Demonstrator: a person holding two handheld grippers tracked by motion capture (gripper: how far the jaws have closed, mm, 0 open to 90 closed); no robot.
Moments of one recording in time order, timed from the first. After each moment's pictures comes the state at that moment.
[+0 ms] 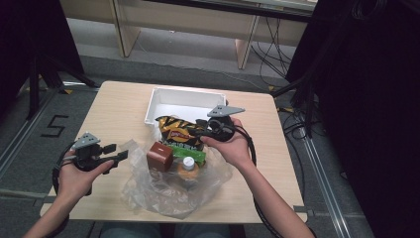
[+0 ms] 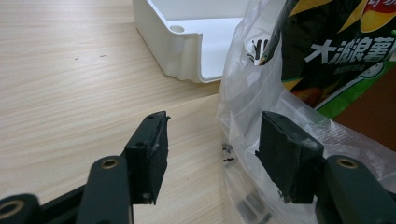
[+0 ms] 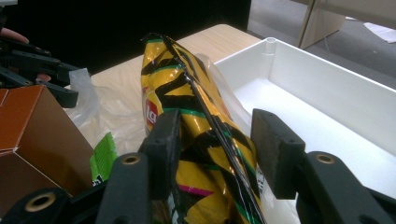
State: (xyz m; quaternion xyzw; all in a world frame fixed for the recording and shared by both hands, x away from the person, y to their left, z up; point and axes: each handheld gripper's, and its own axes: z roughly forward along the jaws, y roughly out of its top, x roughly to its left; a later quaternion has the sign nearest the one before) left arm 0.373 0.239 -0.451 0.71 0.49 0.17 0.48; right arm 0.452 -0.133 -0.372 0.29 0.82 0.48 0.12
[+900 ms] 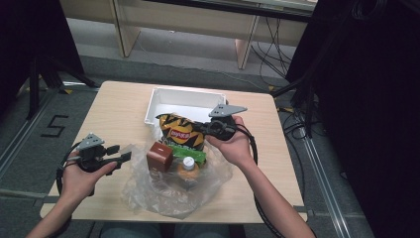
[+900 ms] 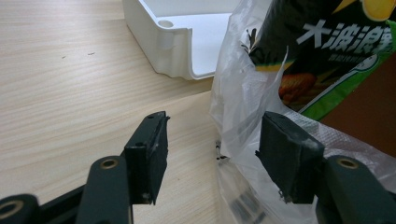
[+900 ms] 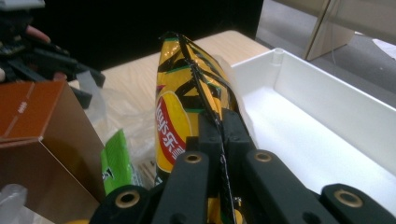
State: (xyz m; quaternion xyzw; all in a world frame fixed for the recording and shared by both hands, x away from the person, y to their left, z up) left arm 0.374 0.232 -0.454 0.72 0.48 0.17 0.48; right arm 0.450 -0.138 -0.363 0.26 0.82 0.49 0.13
